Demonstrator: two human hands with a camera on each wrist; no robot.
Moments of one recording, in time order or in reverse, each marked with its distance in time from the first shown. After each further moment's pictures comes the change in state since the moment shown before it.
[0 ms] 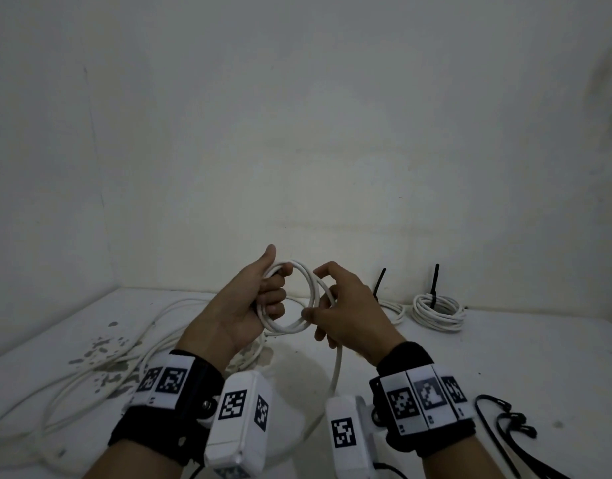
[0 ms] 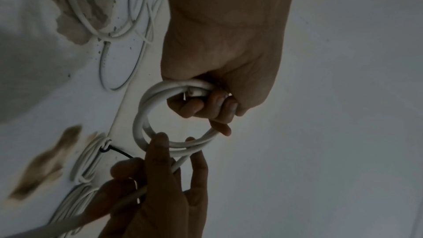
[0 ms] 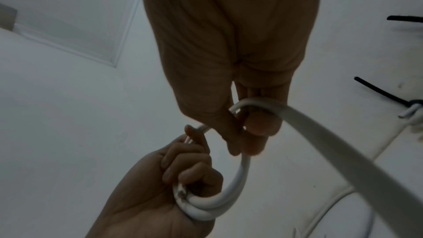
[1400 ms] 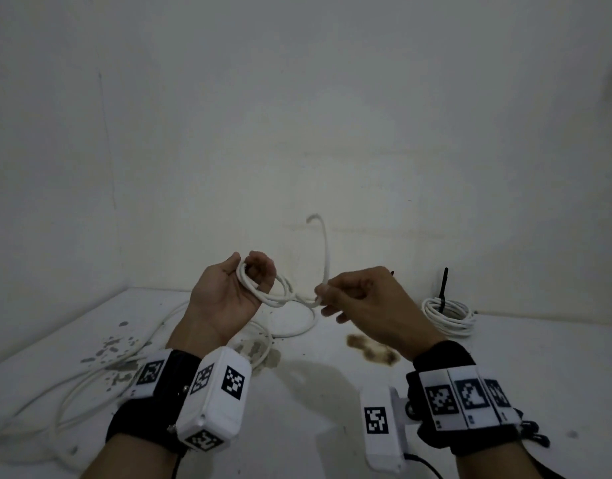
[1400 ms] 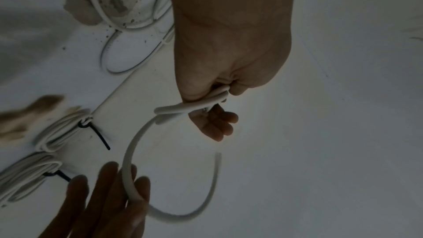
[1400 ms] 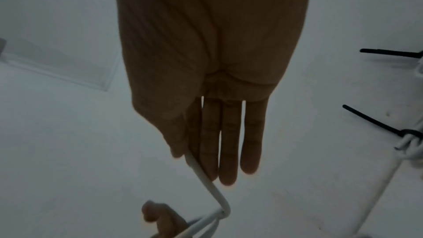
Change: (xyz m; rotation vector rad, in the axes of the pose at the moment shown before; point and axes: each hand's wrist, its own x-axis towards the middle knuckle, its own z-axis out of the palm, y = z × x) left_hand 0.001 0.015 -0.032 -0.718 -0.003 0.067; right_hand 0.002 0.003 -0.026 0.013 -0.031 -0.214
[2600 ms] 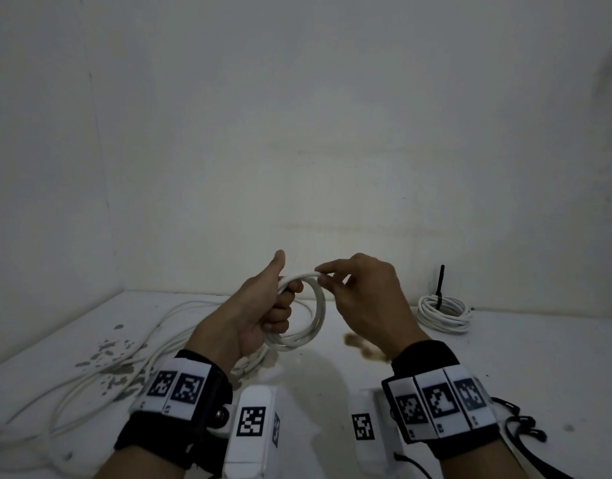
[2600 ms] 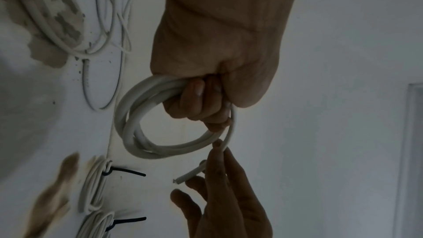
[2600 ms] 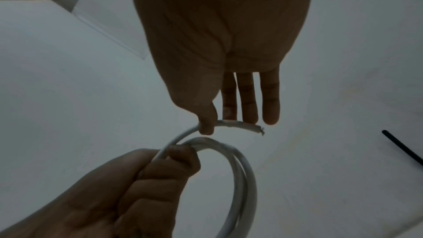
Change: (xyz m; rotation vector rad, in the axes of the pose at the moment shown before) left_hand -0.011 -0.040 0.023 1.066 0.115 -0.100; right_hand 0.008 -0.001 0.011 -0.443 0.278 -0.092
